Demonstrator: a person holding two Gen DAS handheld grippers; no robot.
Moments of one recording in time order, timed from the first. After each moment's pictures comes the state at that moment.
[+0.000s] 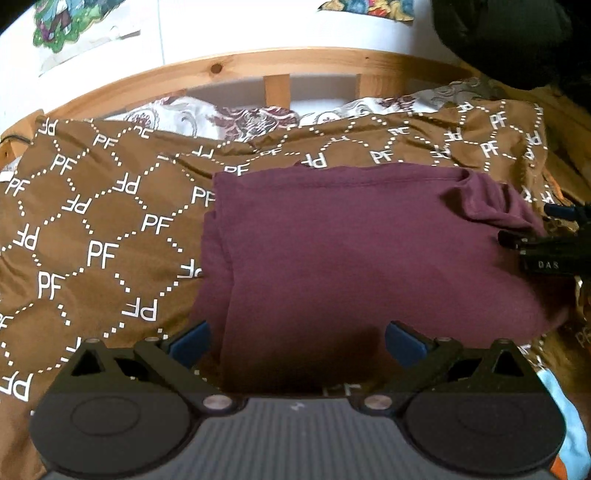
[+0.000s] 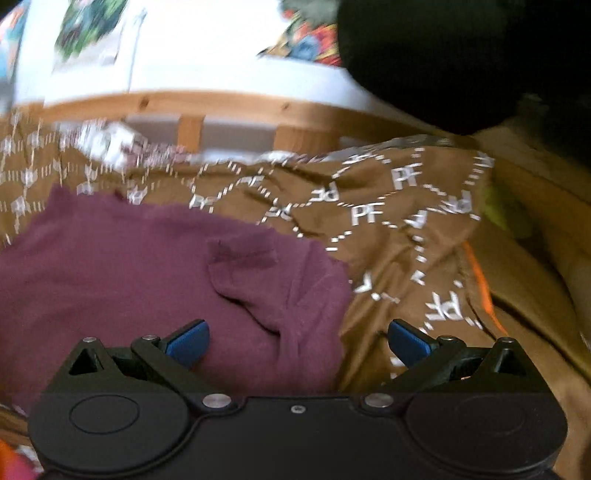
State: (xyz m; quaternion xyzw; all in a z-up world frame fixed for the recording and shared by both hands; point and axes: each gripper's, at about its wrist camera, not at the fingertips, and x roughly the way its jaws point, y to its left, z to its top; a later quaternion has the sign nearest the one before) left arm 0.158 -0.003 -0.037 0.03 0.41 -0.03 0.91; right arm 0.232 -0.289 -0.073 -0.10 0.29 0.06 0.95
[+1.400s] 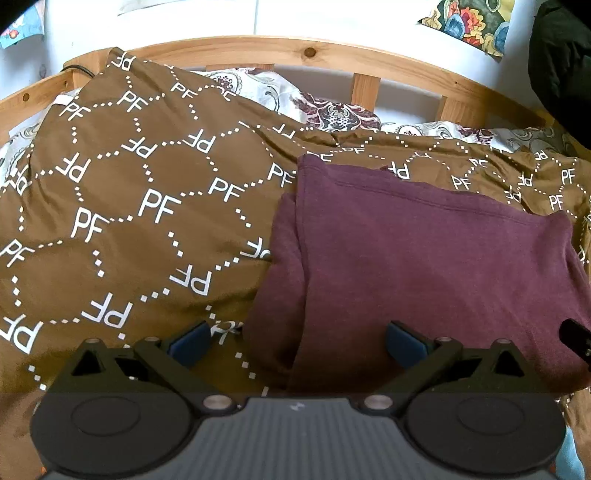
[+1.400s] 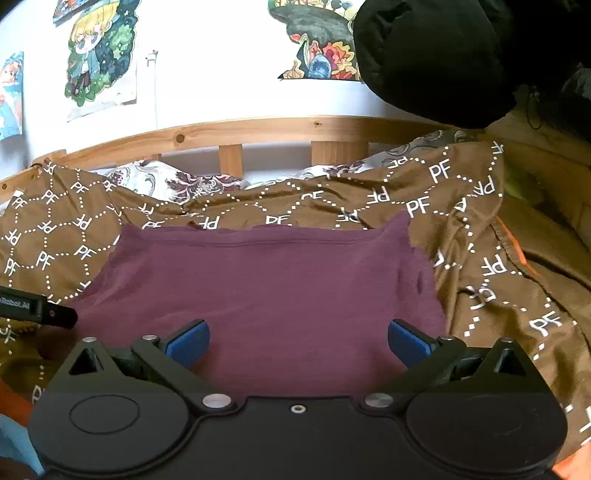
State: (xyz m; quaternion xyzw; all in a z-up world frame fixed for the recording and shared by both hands) left arm 0.166 0.048 -0.056 -0.06 0.40 0.05 0.91; right arm 0.157 -0.222 -0.046 0.01 0.28 0.07 0.96
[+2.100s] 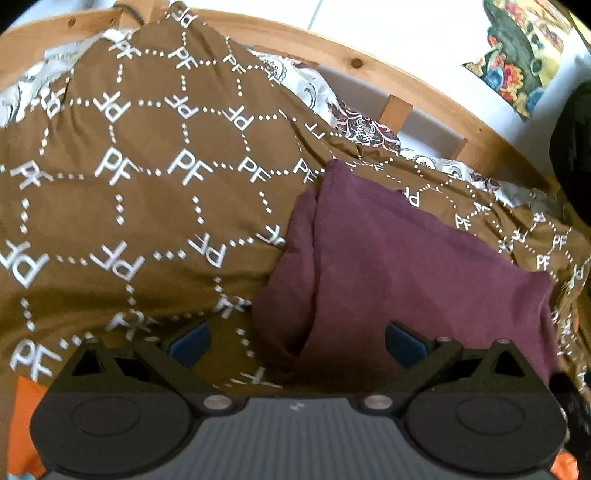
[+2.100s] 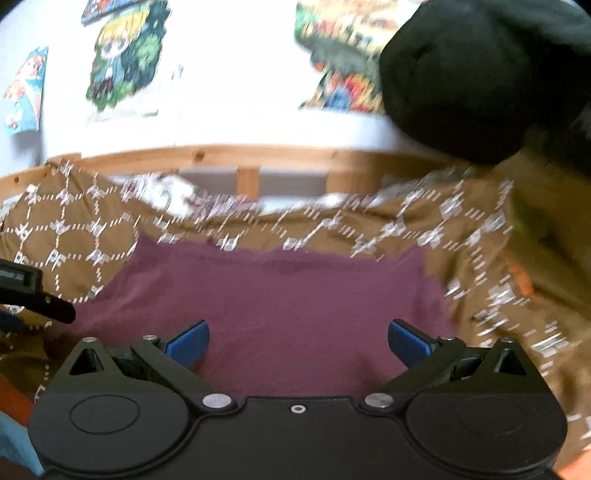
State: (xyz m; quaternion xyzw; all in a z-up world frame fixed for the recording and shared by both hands) left arm 0.148 0.081 -0.057 -0.20 0.40 0.05 0.89; right arm 0.134 -0.204 -0.038 -0.02 0.22 0.06 0.97
